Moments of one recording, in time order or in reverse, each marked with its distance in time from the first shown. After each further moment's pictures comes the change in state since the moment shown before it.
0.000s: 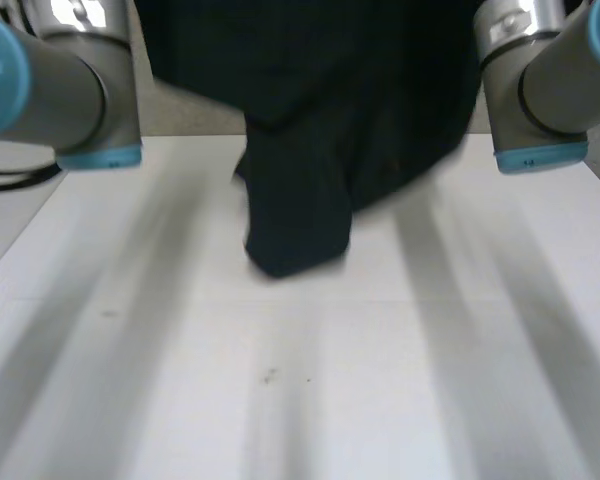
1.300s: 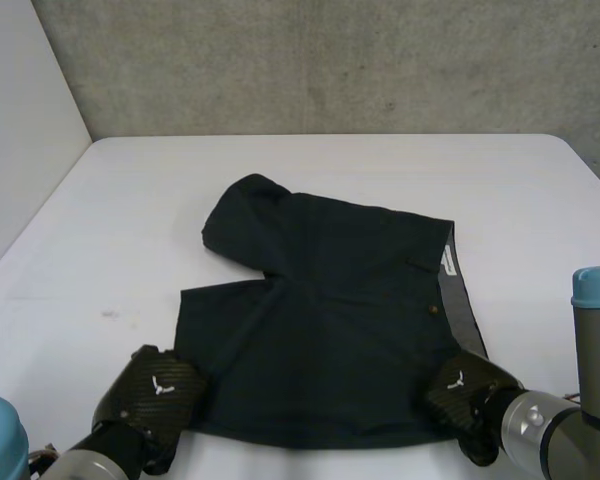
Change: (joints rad) left arm -0.153 0.530 -1.279 -0.654 -0.004 0.045; right arm -0.043 -0.424 1.242 0.744 -0.100 -0.117; left_hand 0.000 0.000 0.000 0.000 0.000; right_hand 0.024 0.006 0.001 0.000 0.011
